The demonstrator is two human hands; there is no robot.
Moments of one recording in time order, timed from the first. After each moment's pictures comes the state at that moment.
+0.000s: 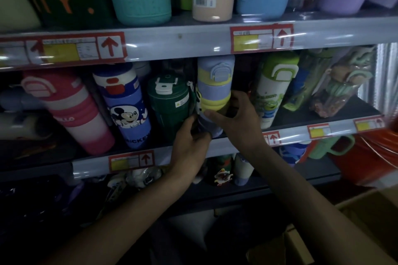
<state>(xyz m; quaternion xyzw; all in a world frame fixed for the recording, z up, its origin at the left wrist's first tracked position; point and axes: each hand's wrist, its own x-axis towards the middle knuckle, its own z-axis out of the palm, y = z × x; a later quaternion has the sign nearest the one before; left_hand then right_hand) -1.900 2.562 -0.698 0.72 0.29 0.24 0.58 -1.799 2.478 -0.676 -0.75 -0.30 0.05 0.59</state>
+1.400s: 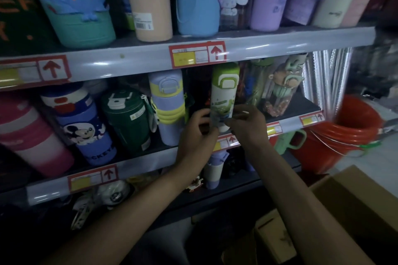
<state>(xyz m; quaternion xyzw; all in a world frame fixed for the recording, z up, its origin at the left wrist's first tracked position) -1.846 2.492 -0.676 0.77 0.17 0.23 0.58 -1.751 2.387 -0.666 -0.78 -0.11 0.03 0.62</state>
